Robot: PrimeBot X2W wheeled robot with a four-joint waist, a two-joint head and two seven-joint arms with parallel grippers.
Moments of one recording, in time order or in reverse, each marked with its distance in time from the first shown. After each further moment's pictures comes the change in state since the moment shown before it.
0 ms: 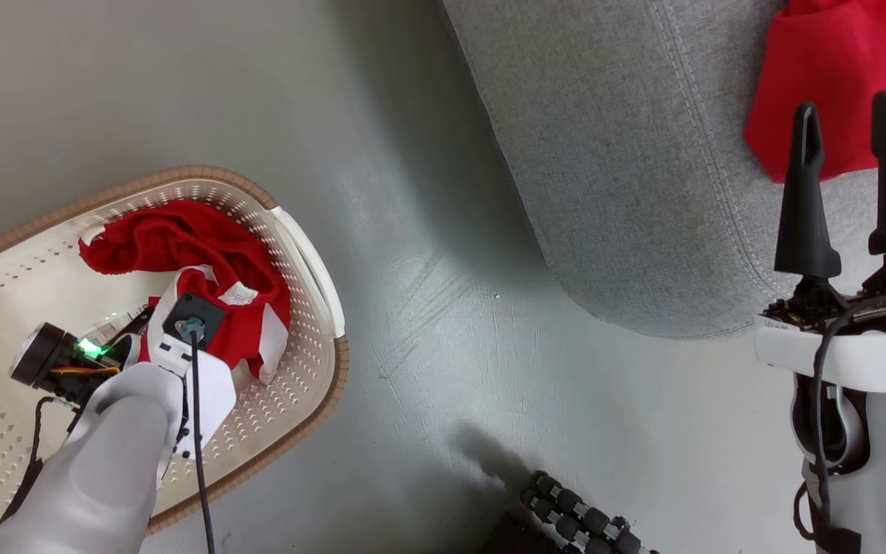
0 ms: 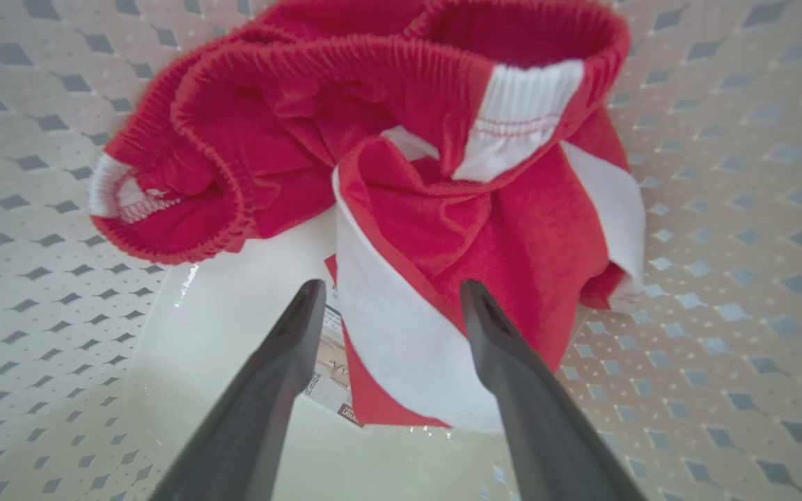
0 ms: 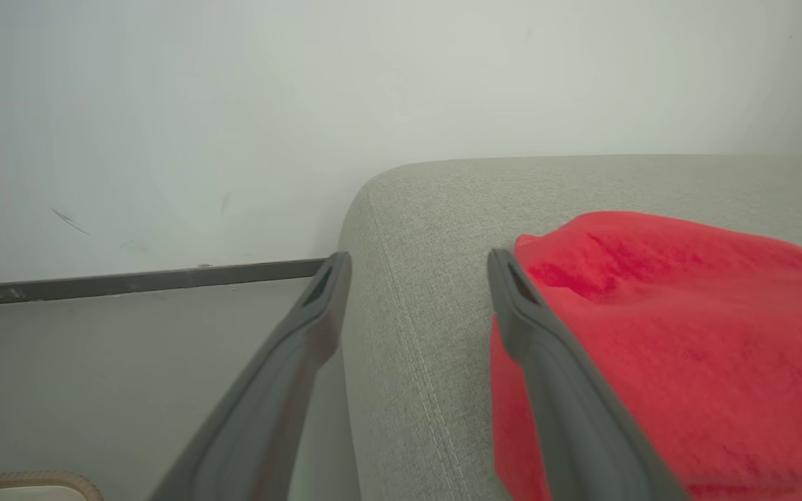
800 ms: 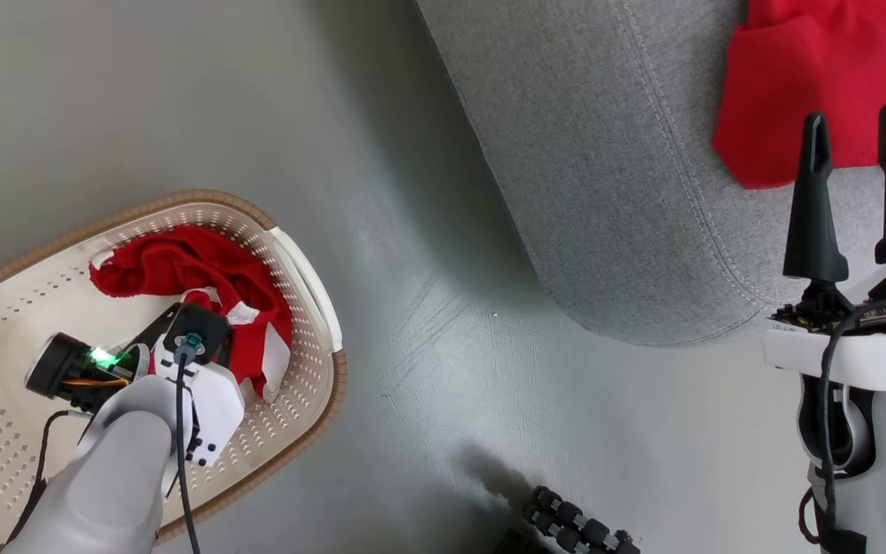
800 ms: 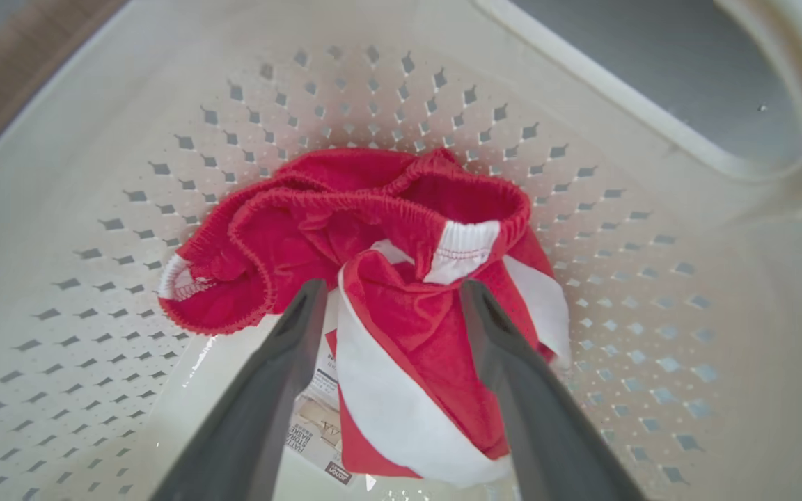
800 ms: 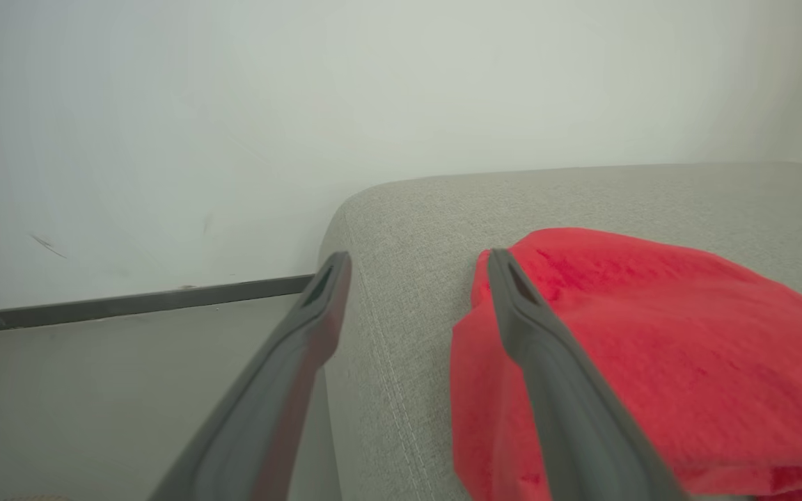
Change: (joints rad) left arm 0.073 0.005 0.042 -0.113 -0.051 -0.039 -0.115; right arm 0.009 0.000 -0.026 0.029 0.009 0.000 0.003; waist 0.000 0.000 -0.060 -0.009
